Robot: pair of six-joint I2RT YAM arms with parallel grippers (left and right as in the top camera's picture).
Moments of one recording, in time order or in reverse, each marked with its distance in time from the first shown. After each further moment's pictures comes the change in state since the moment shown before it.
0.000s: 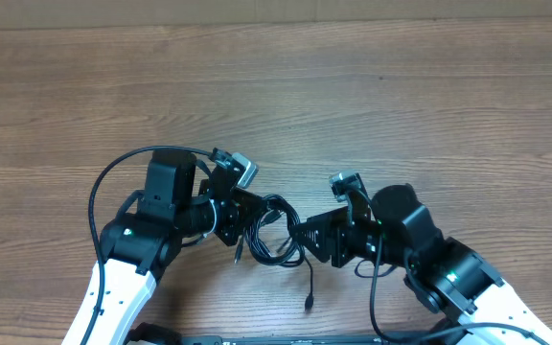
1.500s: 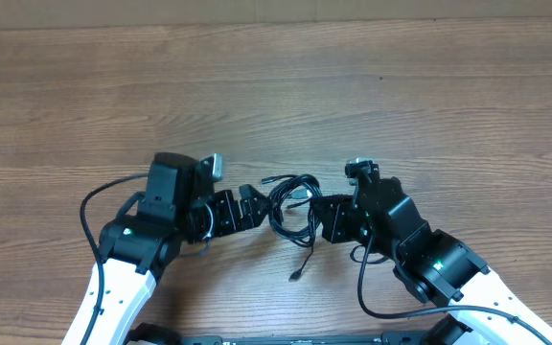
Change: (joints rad) left arm 0.008 0.002 -0.002 -0.121 -0.156 -0.722; right arm 0.000 0.071 0.002 0.010 0.322 0.172
